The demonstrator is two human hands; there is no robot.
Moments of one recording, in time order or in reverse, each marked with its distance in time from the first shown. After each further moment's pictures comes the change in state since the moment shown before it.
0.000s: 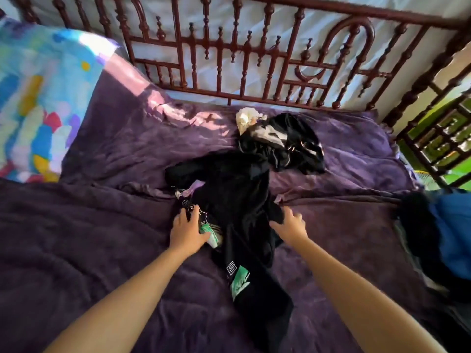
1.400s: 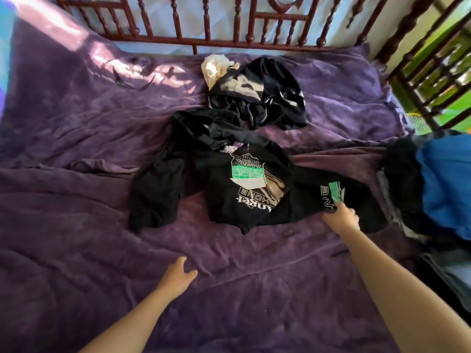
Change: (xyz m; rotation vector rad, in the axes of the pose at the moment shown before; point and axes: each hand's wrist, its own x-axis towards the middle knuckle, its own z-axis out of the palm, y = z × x) left_hand -0.067 0.002 0.134 -0.187 -0.467 -0.281; right_hand 0.039 0.201 -0.045 0.022 0.078 0.424
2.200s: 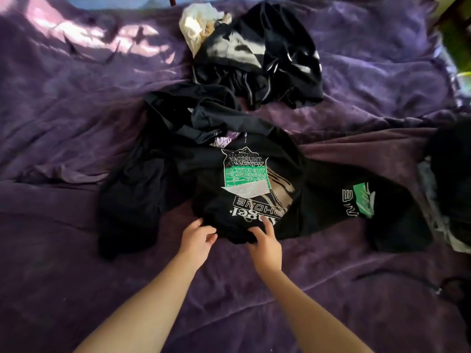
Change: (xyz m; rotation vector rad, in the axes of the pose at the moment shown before) left_hand 0.131 0.128 0.000 -1.273 0.035 -0.196; right_hand -0.012 -0.080 0.172 0.121 -0.119 -0.431
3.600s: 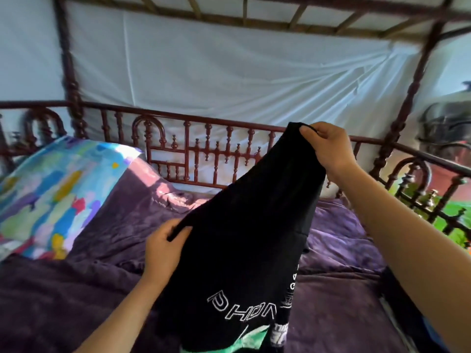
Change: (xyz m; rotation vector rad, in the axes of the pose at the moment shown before) left_hand -0.333 0.143 -0.166 0.220 0.161 1.536; right_hand -0.253 -0.310 -0.370 0.563 0.579 -0.891
